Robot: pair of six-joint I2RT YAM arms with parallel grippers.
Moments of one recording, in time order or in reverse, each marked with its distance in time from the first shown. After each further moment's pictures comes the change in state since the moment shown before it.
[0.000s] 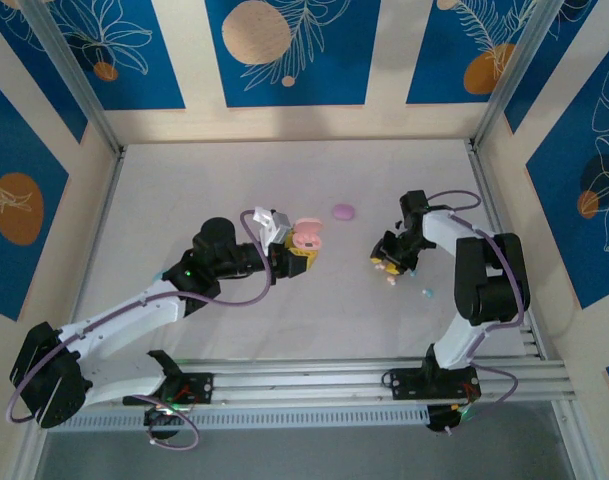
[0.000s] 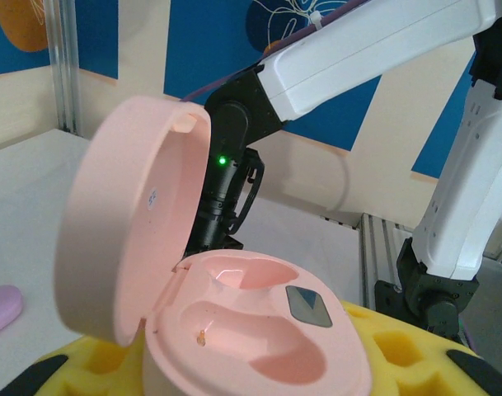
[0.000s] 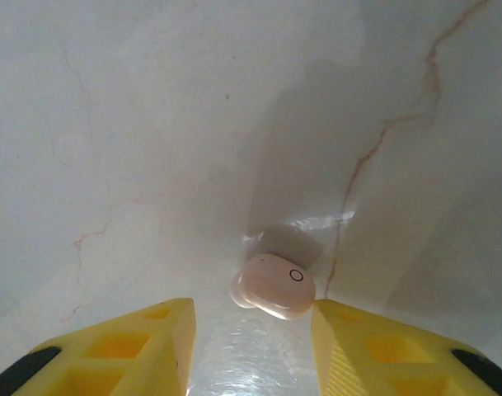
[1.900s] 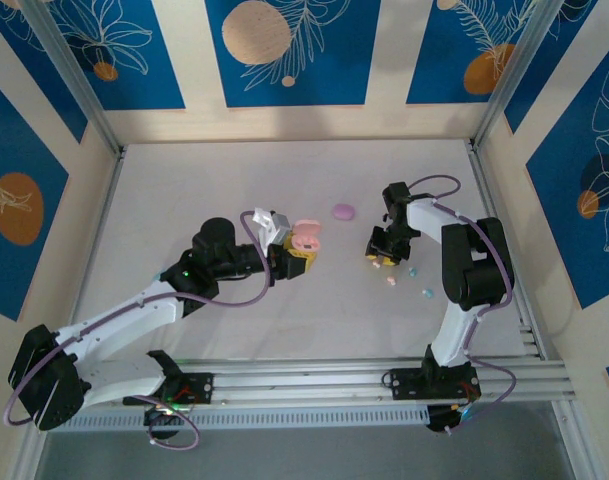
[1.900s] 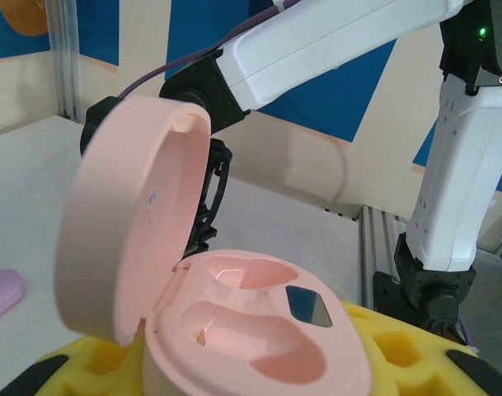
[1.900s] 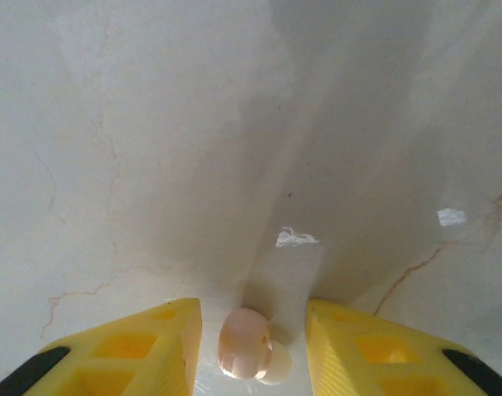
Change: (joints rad) left arm 0.000 -0.012 0.004 -0.052 -0.003 0.003; right arm 0.077 0.124 0.142 -0.056 0.148 -0.098
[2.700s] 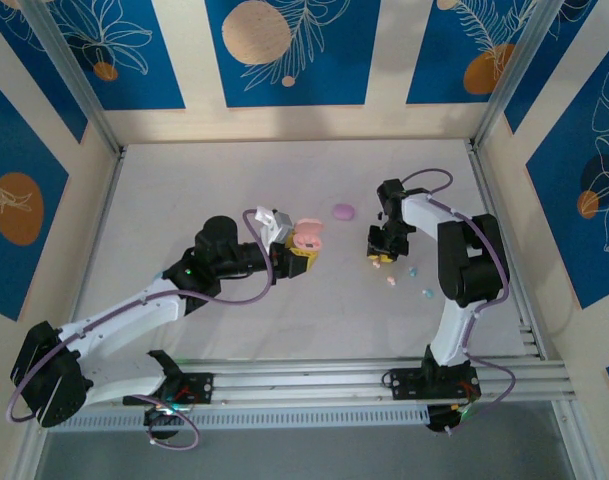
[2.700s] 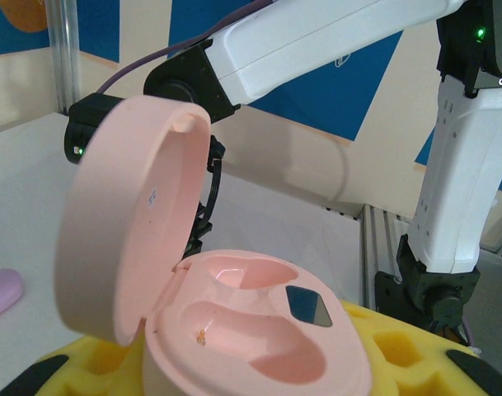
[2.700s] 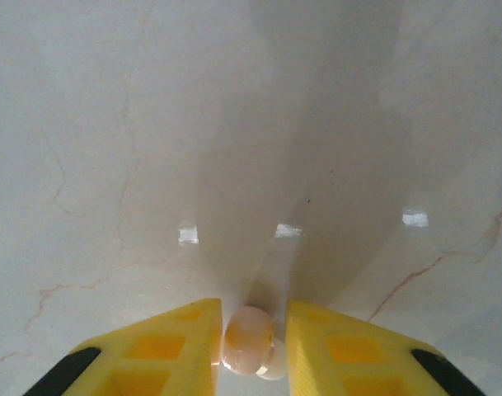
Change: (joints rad) left arm 0.000 0.019 0.013 0.000 0.000 0.000; right arm 0.028 0.034 0.067 -0.070 0.047 -0.074
